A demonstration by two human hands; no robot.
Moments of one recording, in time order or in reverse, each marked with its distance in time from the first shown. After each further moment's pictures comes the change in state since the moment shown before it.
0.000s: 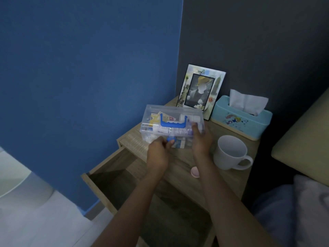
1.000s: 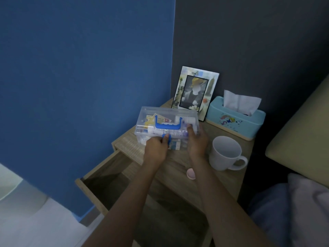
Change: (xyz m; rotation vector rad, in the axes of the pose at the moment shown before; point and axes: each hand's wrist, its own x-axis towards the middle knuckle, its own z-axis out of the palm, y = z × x) left_hand 0.024 0.006 0.006 0.039 -0.078 -0.015; right_hand 0.002 0.002 0.000 -0.048 0.008 0.021
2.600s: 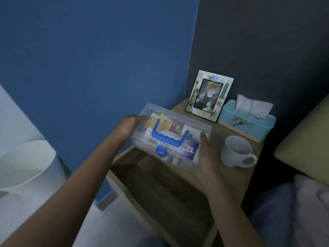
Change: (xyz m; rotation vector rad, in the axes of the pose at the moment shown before) left_hand -0.008 0.007 -0.171 -0.405 -0.132 -0.219; right_hand -0.110 -0.056 -0.023 0.160 -0.161 0.462
